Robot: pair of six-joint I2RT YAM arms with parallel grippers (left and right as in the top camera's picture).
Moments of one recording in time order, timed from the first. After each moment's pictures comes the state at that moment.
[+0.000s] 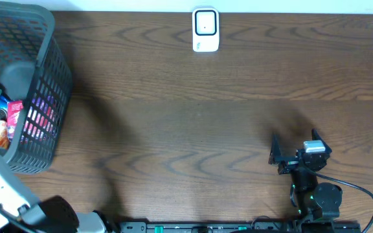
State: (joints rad) left arm 0.62 1.60 1.85 -1.03 0.00 -0.29; right arm 0.03 0.01 0.01 -0.07 -0.05 -0.04
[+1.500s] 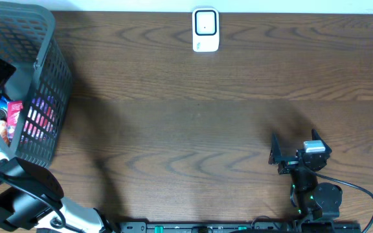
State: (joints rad) left arm 0.62 1.81 1.83 -1.14 -0.03 -0.45; right arm 0.03 0.01 0.01 -0.07 -0.05 -0.04
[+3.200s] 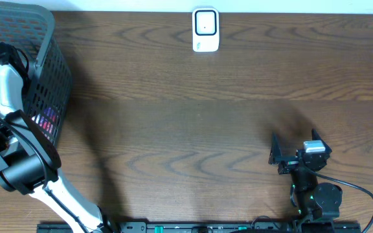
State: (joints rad) left arm 0.50 2.07 1.66 -1.08 -0.20 -0.57; right arm 0.03 0.01 0.01 -0.07 -0.05 -0.04
